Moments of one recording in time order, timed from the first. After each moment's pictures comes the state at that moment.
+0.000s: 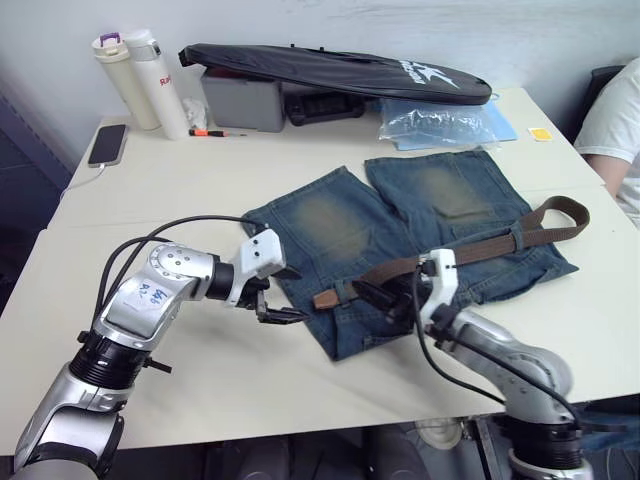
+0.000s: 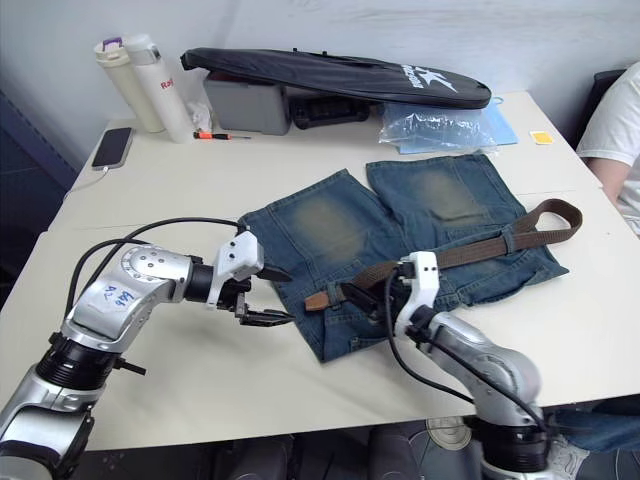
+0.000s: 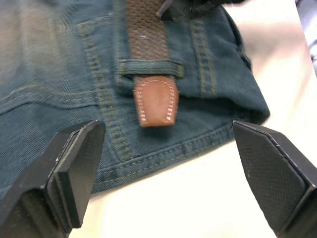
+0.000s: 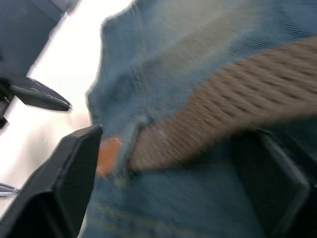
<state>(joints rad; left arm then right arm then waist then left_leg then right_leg) -0.54 0.71 -0.30 -0.18 -0.26 0.58 -1.07 -0.14 -0.39 -0.14 -0.44 0.97 1.02 0.16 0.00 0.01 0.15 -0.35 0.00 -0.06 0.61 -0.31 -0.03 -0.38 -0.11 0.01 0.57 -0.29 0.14</state>
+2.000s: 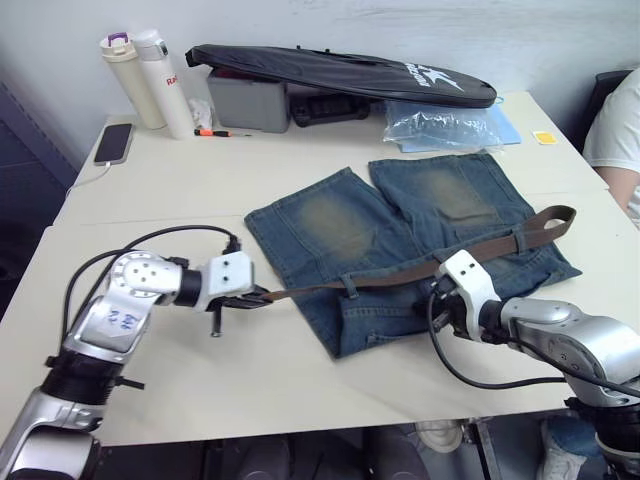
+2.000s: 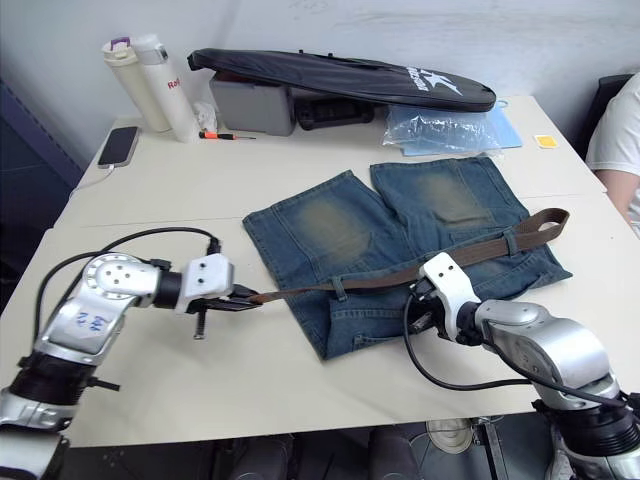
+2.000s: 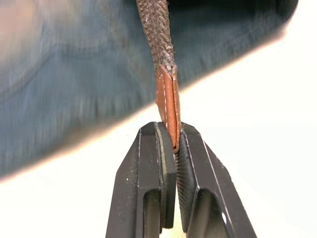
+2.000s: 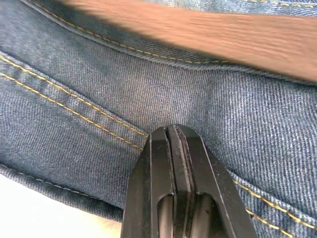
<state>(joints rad) -0.33 0.83 -0.10 -0.09 -0.13 0.27 -1.15 -0.26 -0.79 0.04 -0.42 0.59 1.12 0.48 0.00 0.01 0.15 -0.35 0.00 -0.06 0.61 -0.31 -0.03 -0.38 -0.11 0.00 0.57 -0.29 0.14</state>
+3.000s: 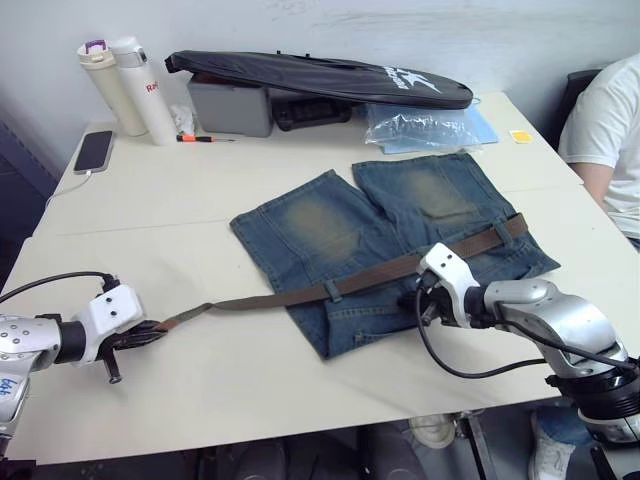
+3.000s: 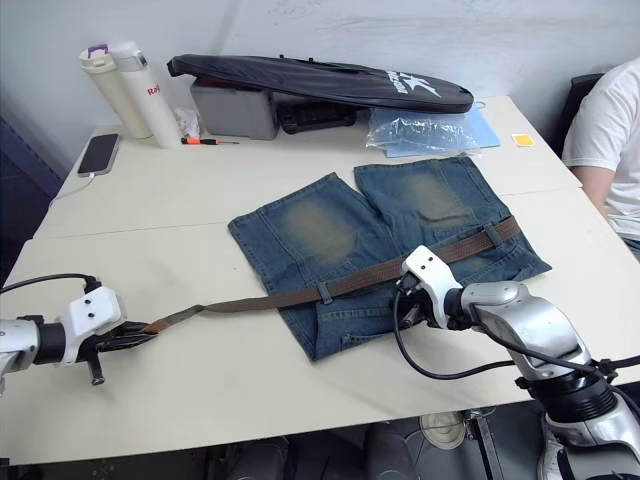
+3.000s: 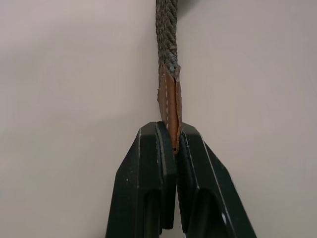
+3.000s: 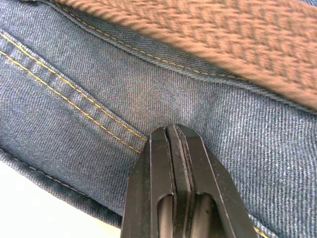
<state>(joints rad) 0.12 1.05 0.26 0.06 -0.13 0.18 -1.04 -0.39 -0.78 0.19 -0.27 0.44 1.00 0.71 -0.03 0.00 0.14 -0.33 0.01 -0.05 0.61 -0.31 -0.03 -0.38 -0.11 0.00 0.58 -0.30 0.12</state>
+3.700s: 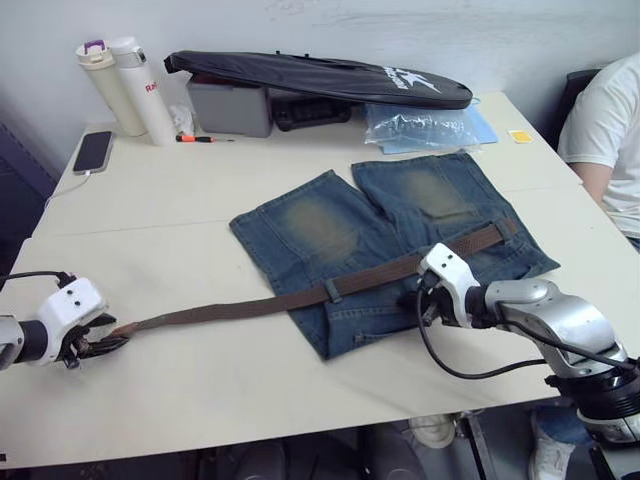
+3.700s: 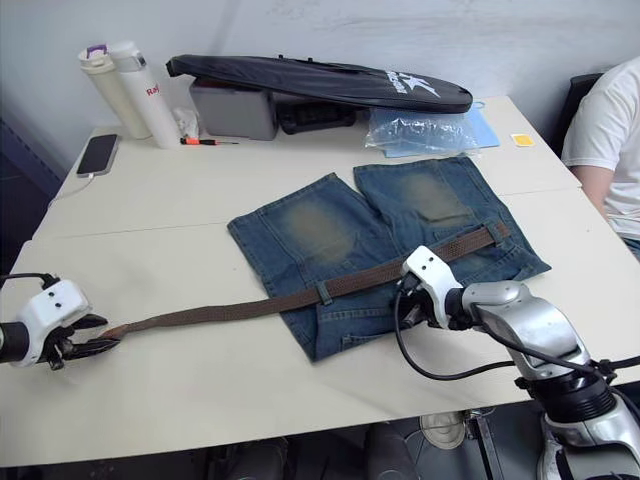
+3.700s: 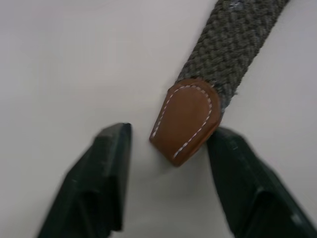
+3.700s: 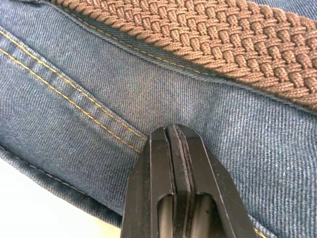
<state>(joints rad) 0.03 1.10 0.27 0.17 -0.15 0.37 -1.00 -0.39 -0.78 0.16 -0.27 0.43 1.00 0.74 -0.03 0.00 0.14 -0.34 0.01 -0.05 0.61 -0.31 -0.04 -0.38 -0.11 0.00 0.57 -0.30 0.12</state>
